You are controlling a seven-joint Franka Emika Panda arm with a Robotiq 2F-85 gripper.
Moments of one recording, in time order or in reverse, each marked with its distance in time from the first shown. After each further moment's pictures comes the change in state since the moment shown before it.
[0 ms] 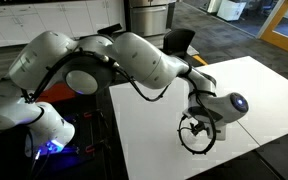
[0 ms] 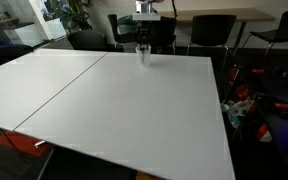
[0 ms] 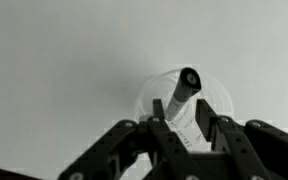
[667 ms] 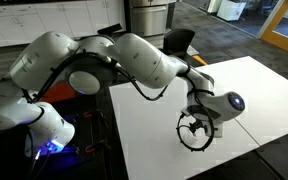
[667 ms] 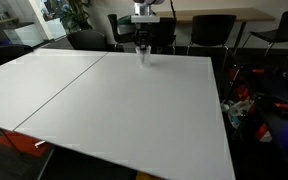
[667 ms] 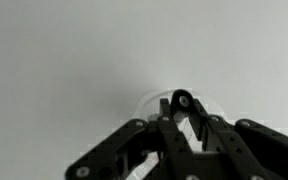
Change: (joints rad) arm 0.009 0.011 0.015 0.003 0.001 -0.015 0.001
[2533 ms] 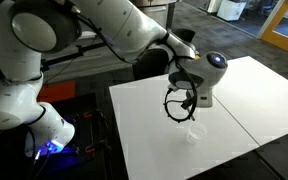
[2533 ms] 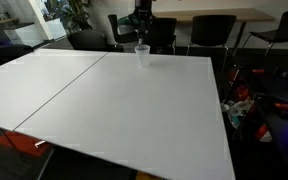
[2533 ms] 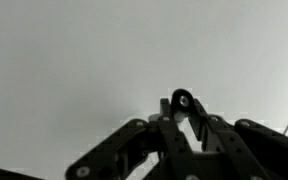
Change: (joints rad) arm 0.137 -0.405 -0.009 -0.427 -0.022 0.176 0.019
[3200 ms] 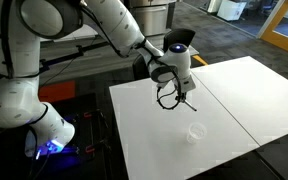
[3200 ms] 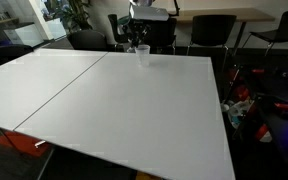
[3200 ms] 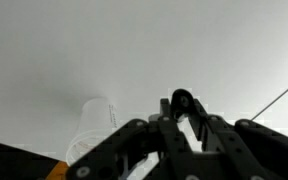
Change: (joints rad) arm 0.225 -0.028 -0.061 -0.223 -0.255 0.459 0.090
